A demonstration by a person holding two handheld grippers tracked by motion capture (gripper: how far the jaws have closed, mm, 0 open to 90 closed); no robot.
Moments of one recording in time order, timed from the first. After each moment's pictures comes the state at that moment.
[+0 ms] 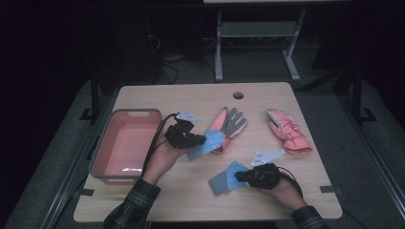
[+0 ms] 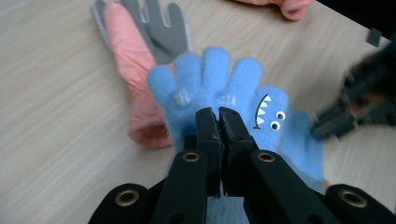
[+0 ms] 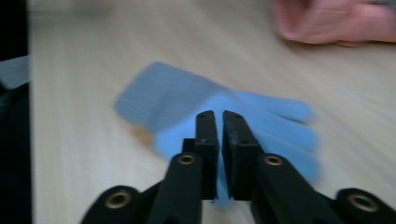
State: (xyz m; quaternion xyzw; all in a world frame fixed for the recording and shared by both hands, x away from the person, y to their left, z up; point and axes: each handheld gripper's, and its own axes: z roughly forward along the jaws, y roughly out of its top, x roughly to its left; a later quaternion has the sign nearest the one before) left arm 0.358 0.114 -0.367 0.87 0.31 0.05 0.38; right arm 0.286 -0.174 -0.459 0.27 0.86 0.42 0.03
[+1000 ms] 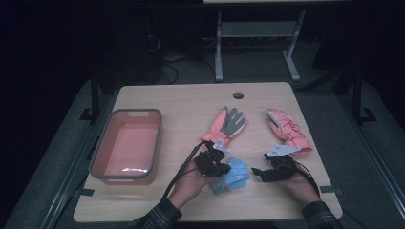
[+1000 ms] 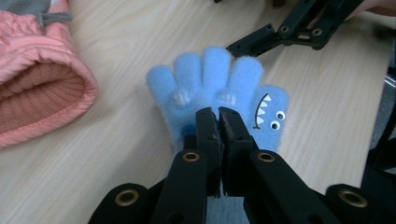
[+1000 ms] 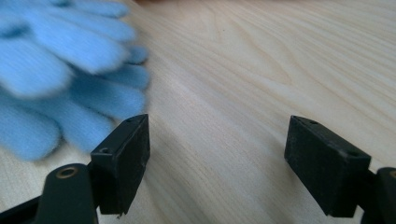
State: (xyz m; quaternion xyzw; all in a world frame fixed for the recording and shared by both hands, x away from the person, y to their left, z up) left arm 0.306 0.037 -0.415 0.90 0.28 0.01 0.33; right arm 0.310 -0.224 -0.480 0.37 0.84 0.37 0.14
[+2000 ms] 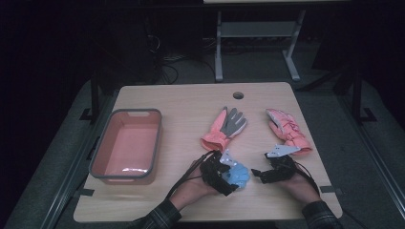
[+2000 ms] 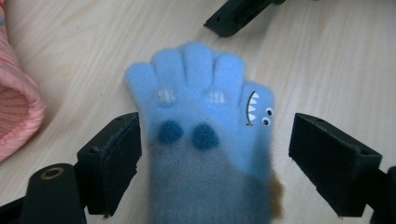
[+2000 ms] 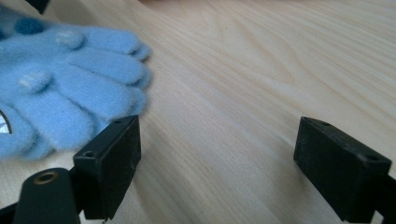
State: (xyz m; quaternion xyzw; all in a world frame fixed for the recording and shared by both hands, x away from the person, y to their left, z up) left arm 0.296 0.025 -0.444 0.93 0.18 0.03 0.31; right arm 0.311 -0.223 -0.482 0.37 0.84 0.37 0.14
